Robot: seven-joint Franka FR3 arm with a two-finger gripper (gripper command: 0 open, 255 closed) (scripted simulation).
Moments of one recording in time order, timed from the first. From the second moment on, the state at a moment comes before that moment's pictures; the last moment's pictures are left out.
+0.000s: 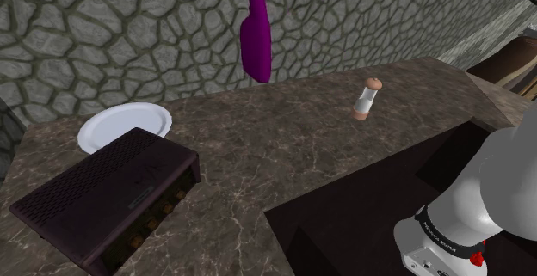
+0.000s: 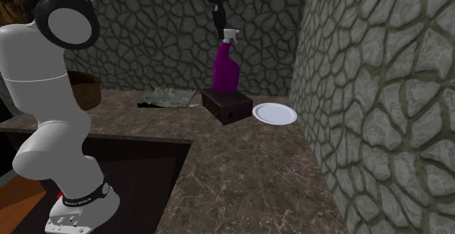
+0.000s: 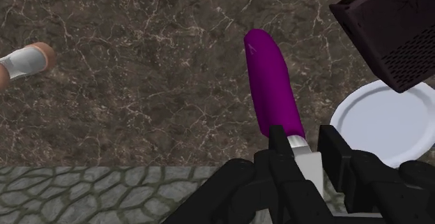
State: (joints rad) arm 0.22 0.13 0.37 -1.12 -0.14 1.30 0.78
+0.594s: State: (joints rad) arm 0.20 0.04 0.36 -1.36 -0.11 1.46 0.78
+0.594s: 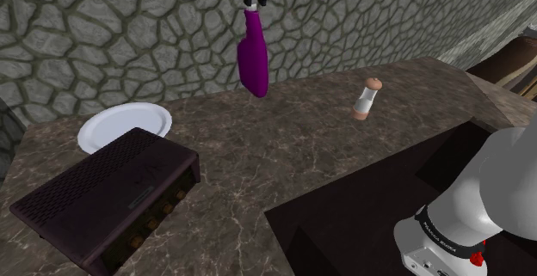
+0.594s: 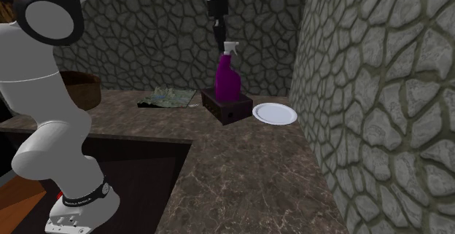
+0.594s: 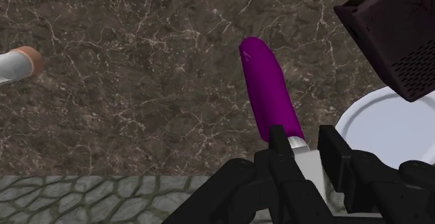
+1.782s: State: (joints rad) arm 0.19 -0.05 0.34 -1.71 -0.07 1.73 0.78
